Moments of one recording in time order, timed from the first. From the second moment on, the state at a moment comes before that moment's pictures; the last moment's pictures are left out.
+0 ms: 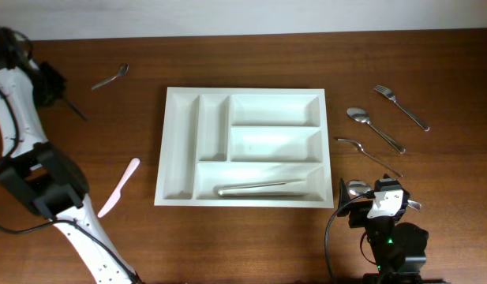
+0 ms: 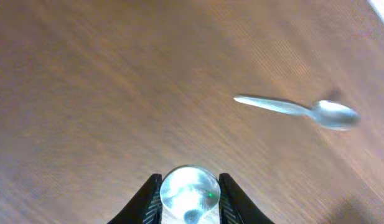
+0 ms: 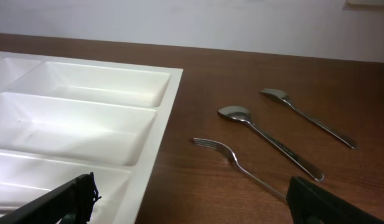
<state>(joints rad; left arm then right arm) 0.42 2.47 2.46 -1.17 0.09 -0.32 -0.04 0.10 0.08 -0.17 -0.11 0.00</state>
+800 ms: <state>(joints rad) -0.02 2.47 2.48 -1.47 0.18 0.11 -0.04 0.10 0.08 -0.17 -0.11 0.00</state>
